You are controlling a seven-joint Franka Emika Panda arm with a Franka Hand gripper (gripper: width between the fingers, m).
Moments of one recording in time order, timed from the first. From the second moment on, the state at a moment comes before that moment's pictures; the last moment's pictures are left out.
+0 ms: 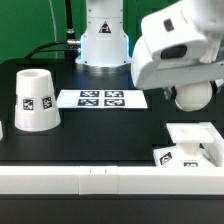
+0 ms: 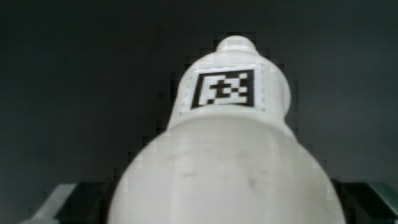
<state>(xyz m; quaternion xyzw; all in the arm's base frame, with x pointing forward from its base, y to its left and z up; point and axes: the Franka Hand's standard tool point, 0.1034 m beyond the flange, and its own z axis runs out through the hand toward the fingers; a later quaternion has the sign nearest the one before) 0.555 0.111 0.094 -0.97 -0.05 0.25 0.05</state>
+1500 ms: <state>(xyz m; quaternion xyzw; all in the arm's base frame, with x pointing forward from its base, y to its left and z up) 0.604 0.093 0.145 -0.98 -0.07 -0.20 0.04</state>
